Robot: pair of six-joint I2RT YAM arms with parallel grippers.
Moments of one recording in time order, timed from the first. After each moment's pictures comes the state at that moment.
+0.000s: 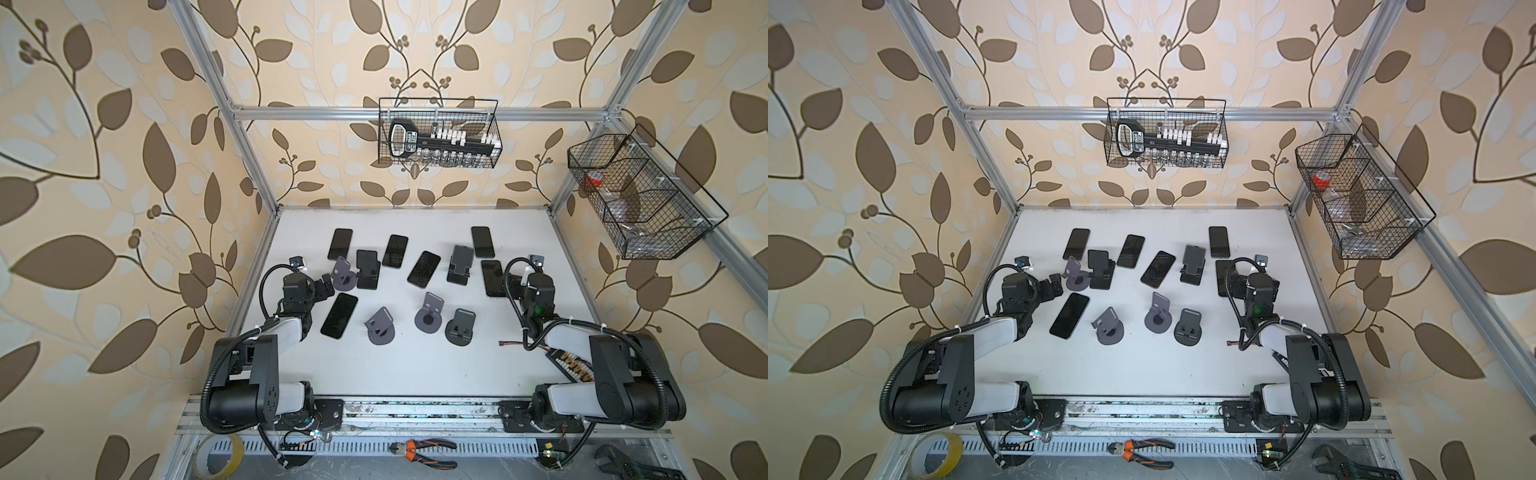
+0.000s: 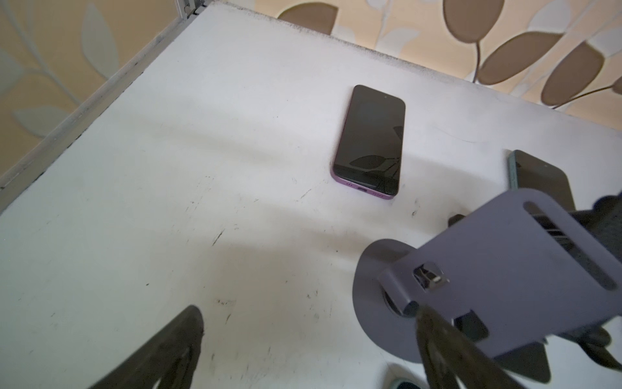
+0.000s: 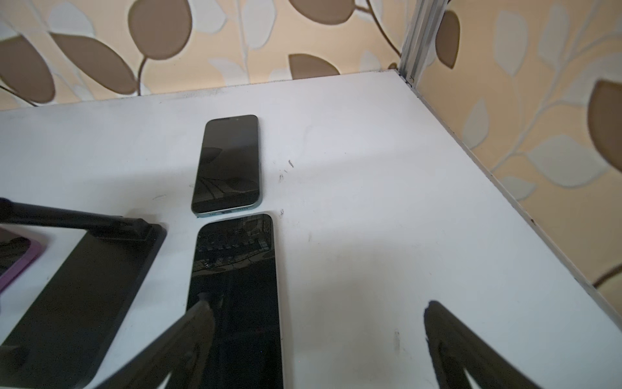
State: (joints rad) left arm 0.10 1.34 0.38 0.46 0.02 -0.22; right arm 0.02 1.38 0.37 0.61 0.27 0.12
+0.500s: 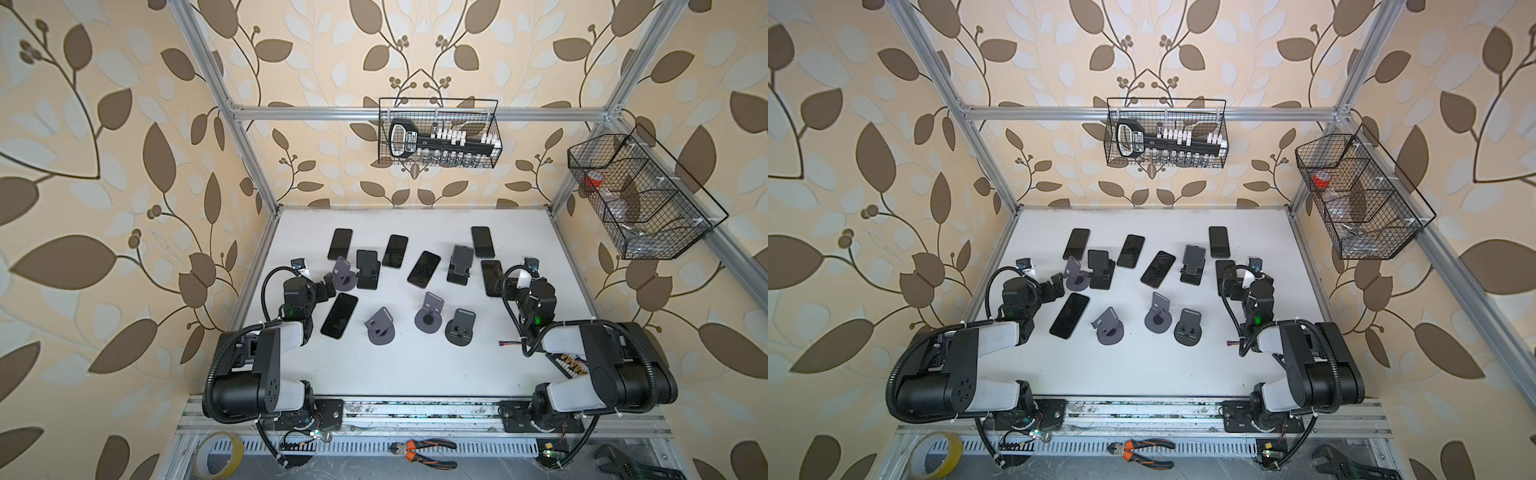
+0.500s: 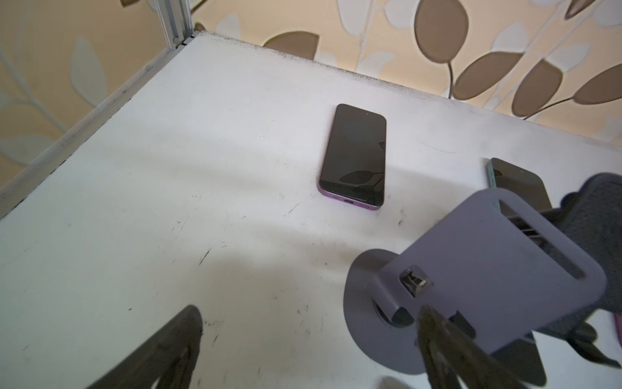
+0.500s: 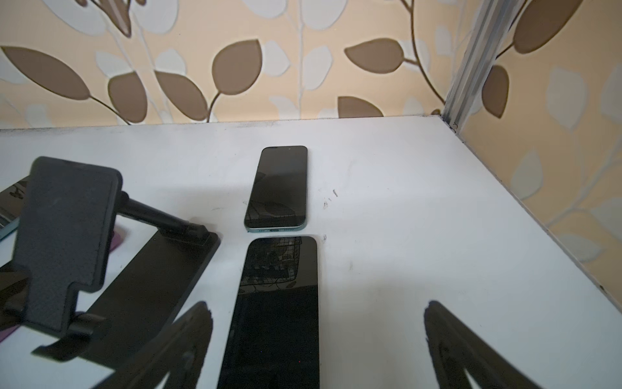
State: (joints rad) left arm 0.10 1.39 0.31 0.66 0.05 -0.20; right arm 0.00 1.47 0.27 0.95 0.11 0.05
